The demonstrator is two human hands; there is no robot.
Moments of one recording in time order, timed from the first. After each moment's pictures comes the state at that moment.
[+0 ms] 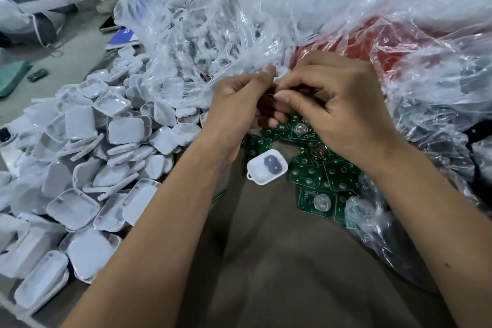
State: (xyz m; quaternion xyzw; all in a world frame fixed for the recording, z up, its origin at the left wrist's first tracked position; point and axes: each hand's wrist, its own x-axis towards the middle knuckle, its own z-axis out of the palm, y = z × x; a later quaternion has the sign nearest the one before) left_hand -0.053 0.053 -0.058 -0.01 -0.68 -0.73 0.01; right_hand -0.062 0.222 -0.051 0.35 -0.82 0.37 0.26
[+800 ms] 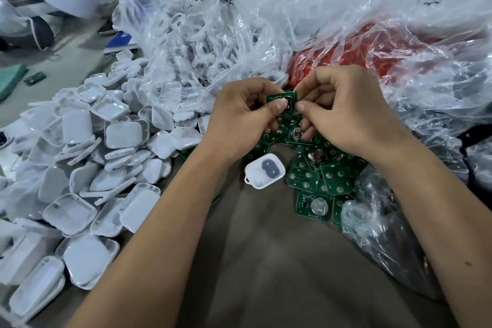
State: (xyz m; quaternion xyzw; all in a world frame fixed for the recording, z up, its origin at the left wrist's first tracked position) left_hand -0.057 0.051 -0.066 -0.10 -0.80 -0.58 0.09; right_hand -0.065 0.236 -0.052 0.19 -0.85 0.48 0.06
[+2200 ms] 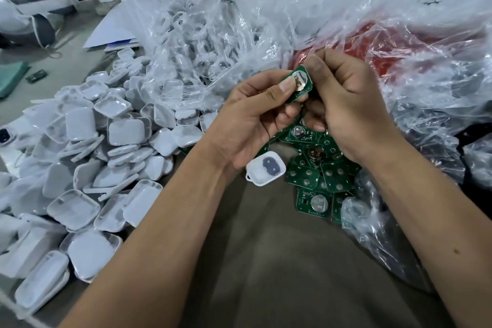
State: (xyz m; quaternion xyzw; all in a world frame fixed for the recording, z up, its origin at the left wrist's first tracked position) left_hand -0.049 0.061 -0.059 -0.11 -0.46 -0.87 -0.12; right_hand -0.063 0.225 -0.056 0.21 -0.69 0.69 0.05
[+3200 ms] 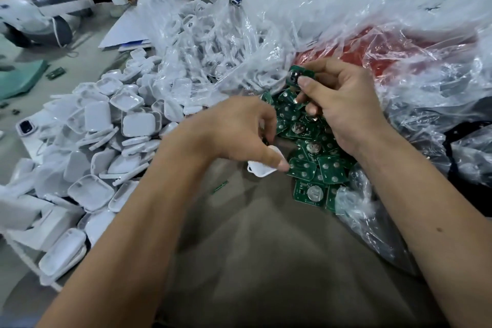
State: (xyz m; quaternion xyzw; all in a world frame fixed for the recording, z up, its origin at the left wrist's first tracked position) left_hand -0.031 0.036 -0.017 -0.14 -0.96 -0.18 -0.15; right_hand -0.075 0.224 -0.065 0.08 -0.67 0.73 0.03
